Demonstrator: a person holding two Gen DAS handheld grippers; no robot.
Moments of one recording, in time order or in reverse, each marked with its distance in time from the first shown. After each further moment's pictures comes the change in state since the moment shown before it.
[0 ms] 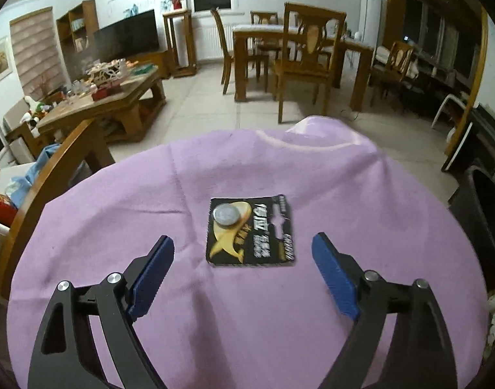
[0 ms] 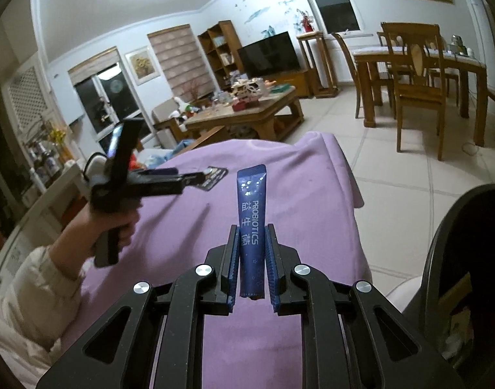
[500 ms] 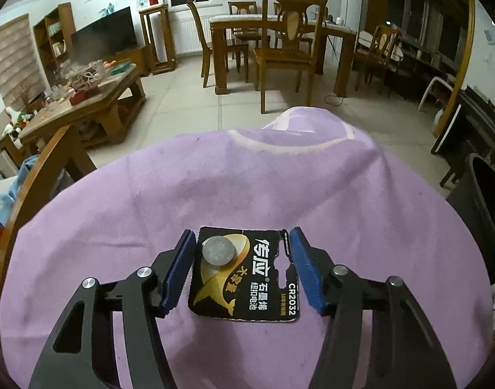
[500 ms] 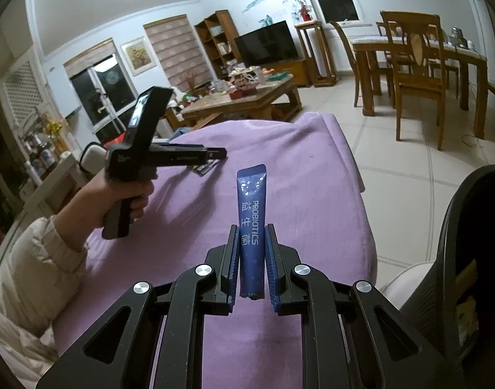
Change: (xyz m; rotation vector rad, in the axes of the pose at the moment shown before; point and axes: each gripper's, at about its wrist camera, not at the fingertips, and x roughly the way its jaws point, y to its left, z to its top) left arm 0.016 -0.007 0.005 0.047 0.020 -0.082; right arm 0.019 0.002 -0.006 0.004 0.042 -0.017
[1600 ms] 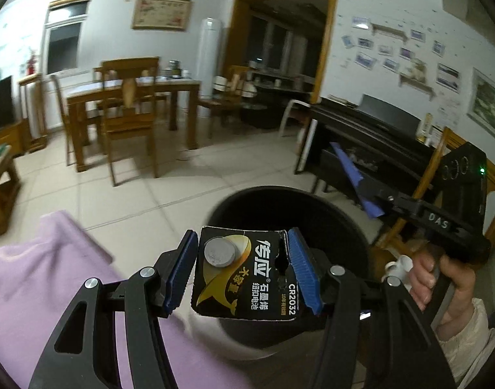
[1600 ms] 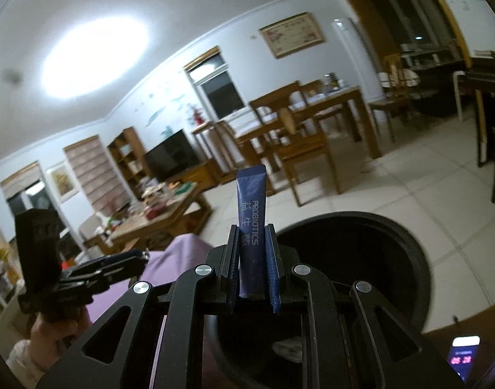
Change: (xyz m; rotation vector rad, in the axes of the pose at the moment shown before) left arm -0.091 -0.285 0.007 0.283 -0.252 -0.550; right arm -0.213 -0.157 -0.042 0.341 -0.494 -0.354
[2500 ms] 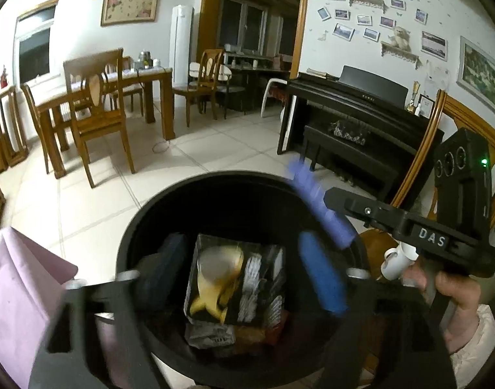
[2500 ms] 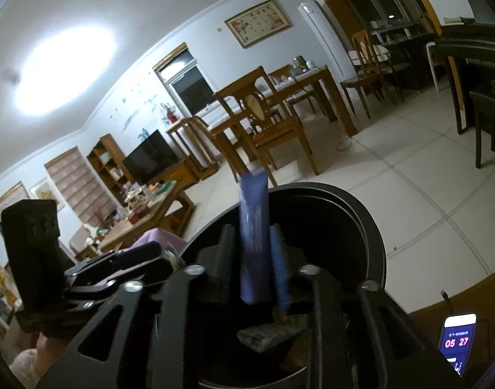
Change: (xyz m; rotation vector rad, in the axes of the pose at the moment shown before) left arm 0.050 -0.050 -0.010 0.096 0.043 -0.019; right arm 0.020 -0.056 -0.034 0.111 0.032 -0.055
